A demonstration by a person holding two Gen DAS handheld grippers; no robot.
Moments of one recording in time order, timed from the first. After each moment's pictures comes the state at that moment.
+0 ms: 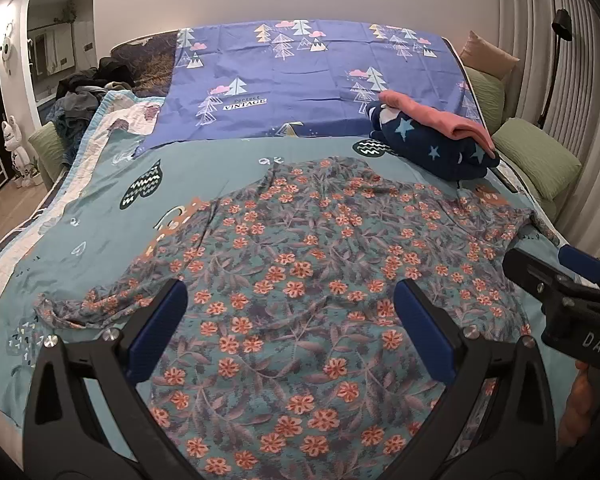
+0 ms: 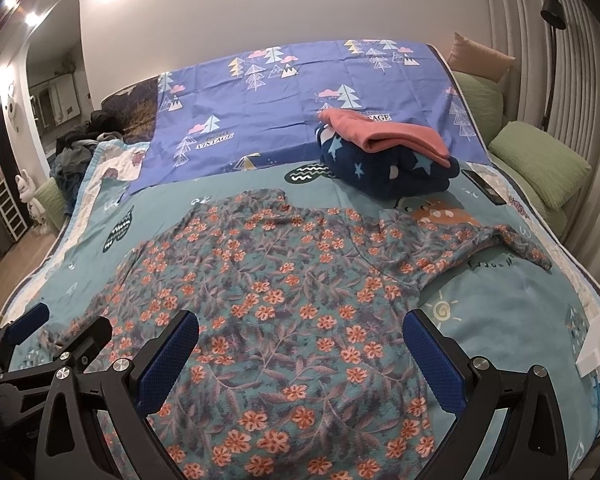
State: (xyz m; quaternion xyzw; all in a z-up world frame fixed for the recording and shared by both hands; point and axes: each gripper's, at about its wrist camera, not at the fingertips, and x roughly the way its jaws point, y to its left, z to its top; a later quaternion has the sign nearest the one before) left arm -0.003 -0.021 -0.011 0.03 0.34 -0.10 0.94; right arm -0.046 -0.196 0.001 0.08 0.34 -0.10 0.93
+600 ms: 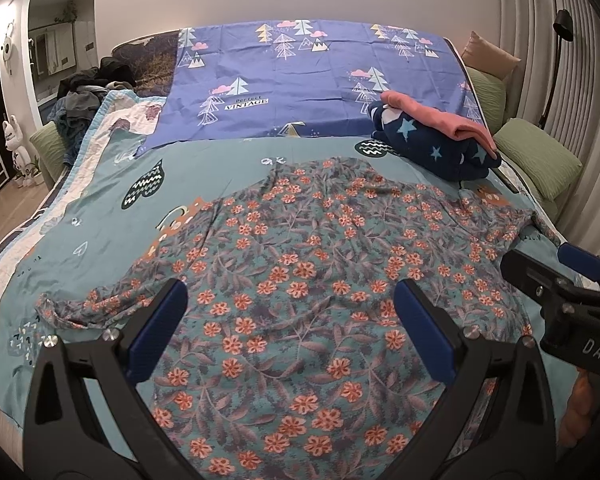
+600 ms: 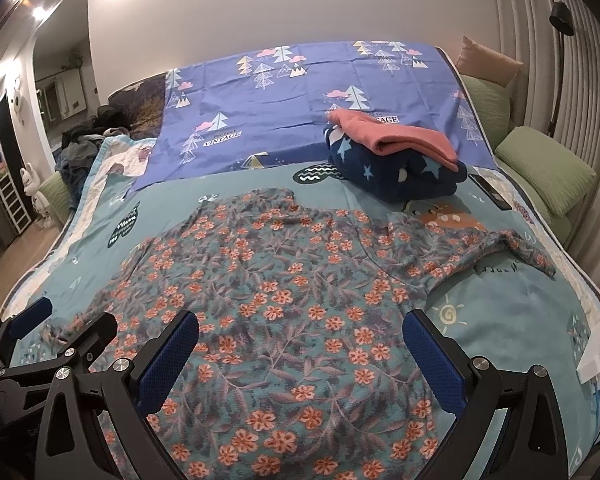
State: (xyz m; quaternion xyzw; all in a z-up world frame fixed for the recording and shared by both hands) left arm -0.004 -0.020 -0.010 0.03 0.34 -0.10 0.94; right arm -0.042 -0.189 0.002 0.07 0.34 -0.09 0.93
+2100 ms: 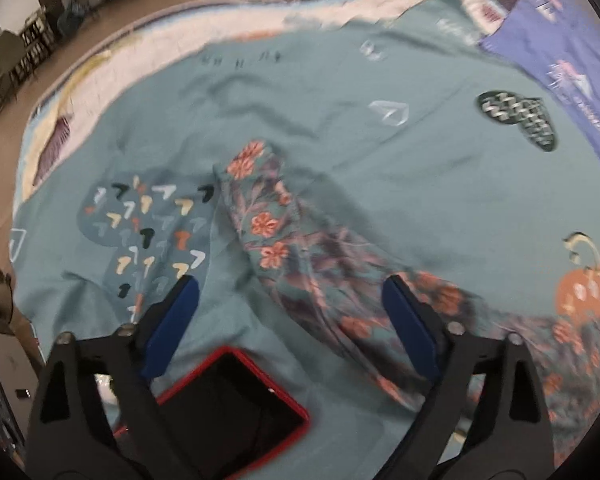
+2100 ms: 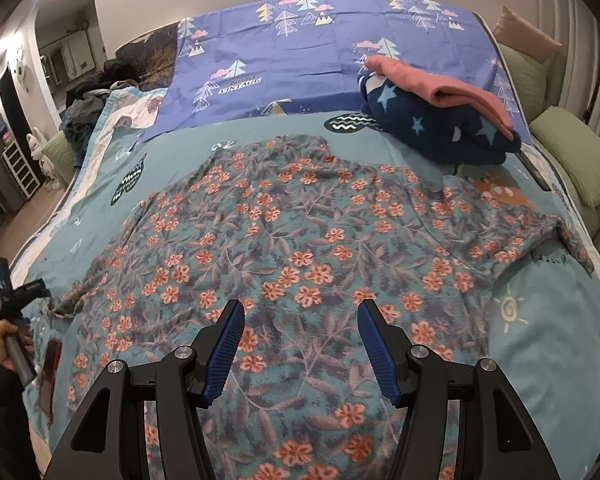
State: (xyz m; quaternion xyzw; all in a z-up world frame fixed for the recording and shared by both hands) left arm 0.143 0.351 -0.185 -0.20 0.51 0.30 0.78; right arm 0.019 -0.171 -0.042 0.07 0.43 -0.05 0.90
